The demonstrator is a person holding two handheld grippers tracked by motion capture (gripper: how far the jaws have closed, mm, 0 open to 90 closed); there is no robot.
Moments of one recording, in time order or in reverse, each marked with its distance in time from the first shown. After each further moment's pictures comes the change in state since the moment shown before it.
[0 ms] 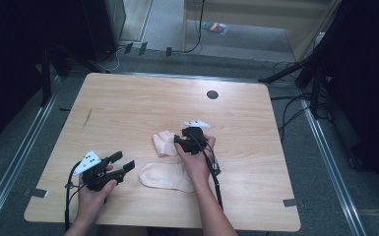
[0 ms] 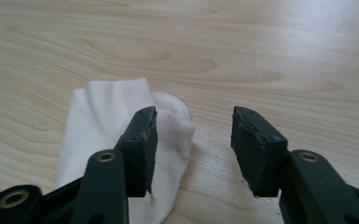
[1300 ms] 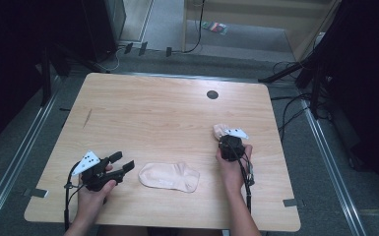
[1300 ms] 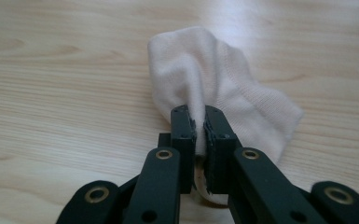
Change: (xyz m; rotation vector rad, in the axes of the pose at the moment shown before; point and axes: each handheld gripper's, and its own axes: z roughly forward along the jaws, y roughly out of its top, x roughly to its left) left arm 0.001 -0.001 -0.001 -0.011 -0.012 -0.013; right arm -0.100 -0.032 -0.040 -0.075 -0.276 0.013
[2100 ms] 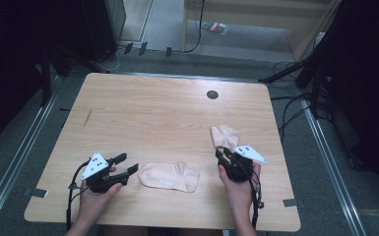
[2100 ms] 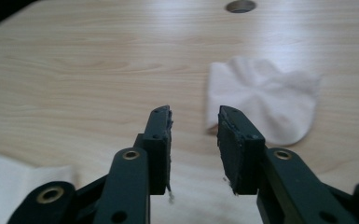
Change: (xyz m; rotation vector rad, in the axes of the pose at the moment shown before) left arm -0.010 0.001 0.002 0.028 0.020 0.113; right arm -0.003 -0.025 -0.076 -0.140 0.233 0.060
